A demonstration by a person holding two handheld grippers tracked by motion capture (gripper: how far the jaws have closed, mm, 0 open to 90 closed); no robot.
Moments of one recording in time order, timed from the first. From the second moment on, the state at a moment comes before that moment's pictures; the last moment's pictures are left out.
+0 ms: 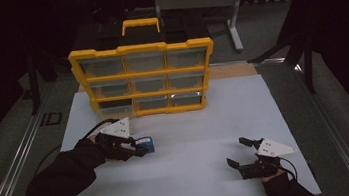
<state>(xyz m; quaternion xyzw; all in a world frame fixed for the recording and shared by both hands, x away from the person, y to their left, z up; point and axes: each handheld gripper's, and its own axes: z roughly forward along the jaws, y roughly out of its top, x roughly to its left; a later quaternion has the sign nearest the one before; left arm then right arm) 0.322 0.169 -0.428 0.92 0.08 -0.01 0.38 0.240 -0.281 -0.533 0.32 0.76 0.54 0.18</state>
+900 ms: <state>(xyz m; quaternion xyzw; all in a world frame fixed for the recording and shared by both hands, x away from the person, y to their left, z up) 0.333 0.196 -0.389 0.91 0.10 0.02 0.39 0.240 -0.280 -0.533 0.31 0.76 0.54 0.18</state>
